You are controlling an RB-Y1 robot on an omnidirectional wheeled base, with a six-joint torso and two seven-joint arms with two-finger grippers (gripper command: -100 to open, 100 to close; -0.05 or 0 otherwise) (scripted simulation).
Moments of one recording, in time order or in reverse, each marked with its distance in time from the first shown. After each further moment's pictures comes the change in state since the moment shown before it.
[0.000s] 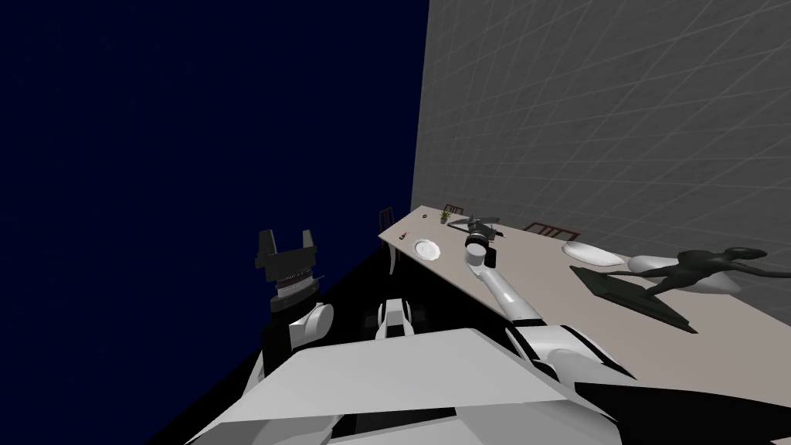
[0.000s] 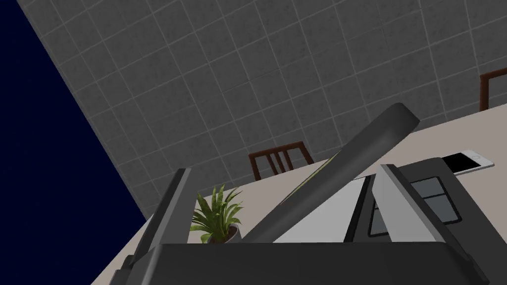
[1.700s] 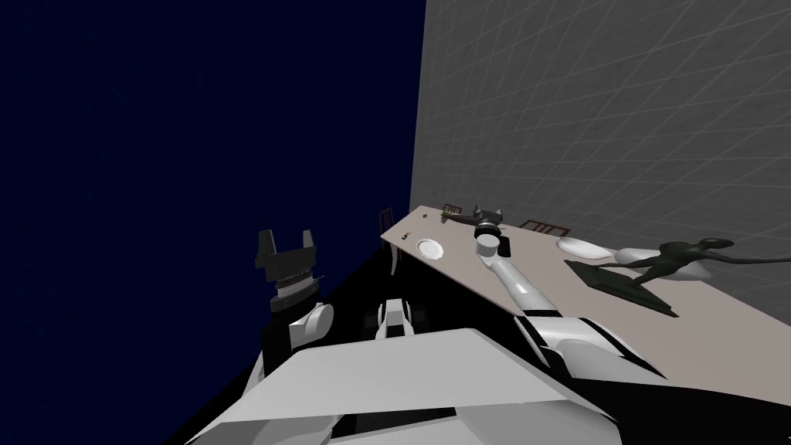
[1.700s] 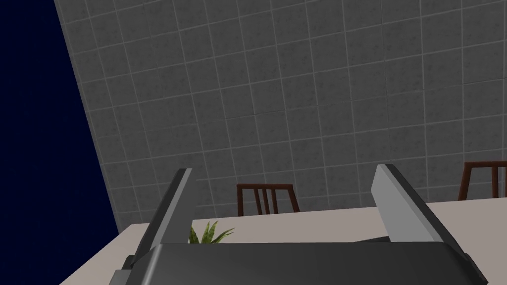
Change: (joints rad) left arm 0.000 0.000 0.000 0.000 0.000 0.000 0.000; right arm -0.052 -0.114 -0.065 0.001 0.006 0.136 0.170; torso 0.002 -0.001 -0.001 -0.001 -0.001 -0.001
